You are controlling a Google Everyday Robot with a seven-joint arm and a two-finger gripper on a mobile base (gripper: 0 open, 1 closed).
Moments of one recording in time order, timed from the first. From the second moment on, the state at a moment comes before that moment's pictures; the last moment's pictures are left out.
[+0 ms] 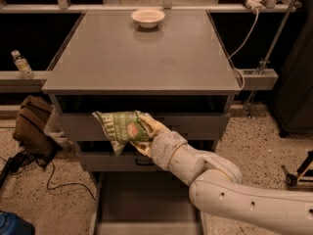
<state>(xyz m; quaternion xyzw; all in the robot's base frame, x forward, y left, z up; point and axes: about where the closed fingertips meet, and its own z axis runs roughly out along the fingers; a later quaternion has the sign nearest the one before) 0.527 0.042 0.765 -0.56 0.46 -0.07 0.69</state>
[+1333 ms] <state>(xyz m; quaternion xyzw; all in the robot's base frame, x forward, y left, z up) 0.683 0.056 0.943 -0.60 0.35 -0.19 0.69</state>
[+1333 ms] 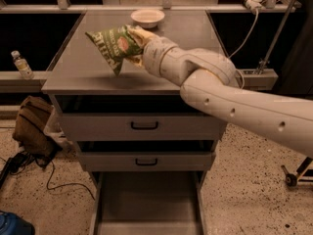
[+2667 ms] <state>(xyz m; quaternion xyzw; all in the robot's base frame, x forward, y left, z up) 0.769 -0.016 0.884 -0.46 0.55 -0.06 0.70</state>
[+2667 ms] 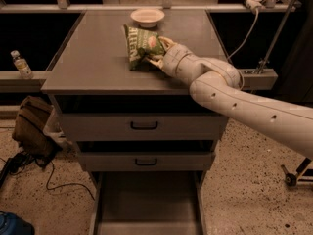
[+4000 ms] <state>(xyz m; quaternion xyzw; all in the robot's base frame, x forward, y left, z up) 0.765 -0.015 0.865 -0.47 0.57 -0.06 0.67</state>
